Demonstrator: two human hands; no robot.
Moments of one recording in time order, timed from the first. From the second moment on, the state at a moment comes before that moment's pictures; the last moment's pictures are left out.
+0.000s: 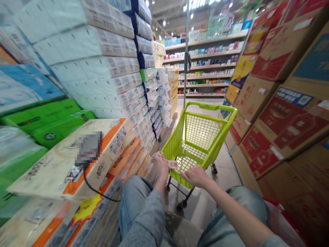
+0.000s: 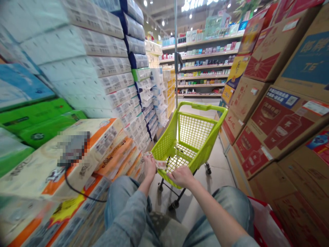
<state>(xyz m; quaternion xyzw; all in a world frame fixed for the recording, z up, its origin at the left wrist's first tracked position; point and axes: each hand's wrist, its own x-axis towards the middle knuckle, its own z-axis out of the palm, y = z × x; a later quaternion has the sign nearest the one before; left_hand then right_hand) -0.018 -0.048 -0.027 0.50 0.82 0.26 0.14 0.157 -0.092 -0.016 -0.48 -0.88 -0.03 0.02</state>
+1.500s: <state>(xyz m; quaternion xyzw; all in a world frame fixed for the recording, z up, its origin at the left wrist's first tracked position) -0.023 -0.040 -0.010 0.70 0.68 0.11 0.15 0.157 -0.094 -0.028 -0.50 -0.87 0.03 0.00</state>
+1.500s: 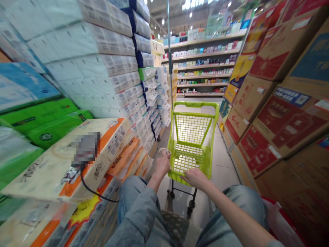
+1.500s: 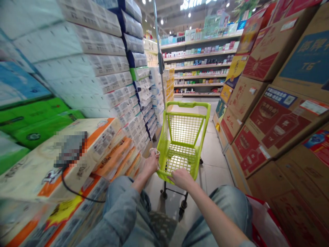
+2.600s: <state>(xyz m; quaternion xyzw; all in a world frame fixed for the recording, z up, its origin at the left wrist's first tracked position) -0.019 -0.050 -0.011 0.74 0.66 0.04 0.10 0.174 -0.100 -0.023 -0.46 -0.89 0.04 0.01</state>
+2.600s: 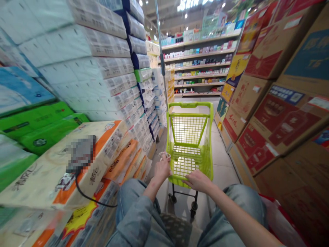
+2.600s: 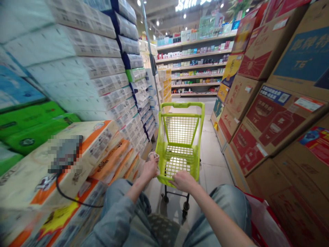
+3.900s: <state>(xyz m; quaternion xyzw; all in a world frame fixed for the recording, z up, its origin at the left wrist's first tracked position) -0.019 0.013 0.009 0.69 0.71 0.09 0.11 0.161 -0.115 -0.022 -0.44 -0.90 0.04 -0.01</state>
